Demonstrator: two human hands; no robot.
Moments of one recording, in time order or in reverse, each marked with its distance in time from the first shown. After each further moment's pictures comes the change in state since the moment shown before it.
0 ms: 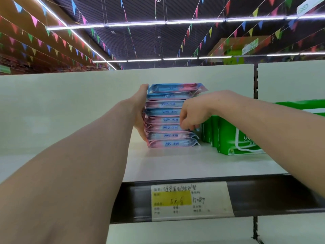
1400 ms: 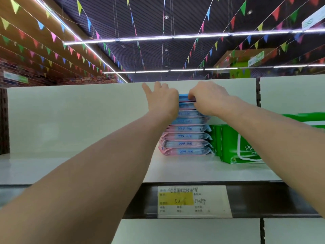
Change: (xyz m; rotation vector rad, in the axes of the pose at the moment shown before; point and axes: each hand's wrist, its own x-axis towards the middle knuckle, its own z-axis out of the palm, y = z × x) left_hand -0.014 0.010 0.042 1.389 0.809 0.915; right_hand 0.011 0.021 -0.015 -0.173 0.746 0.115
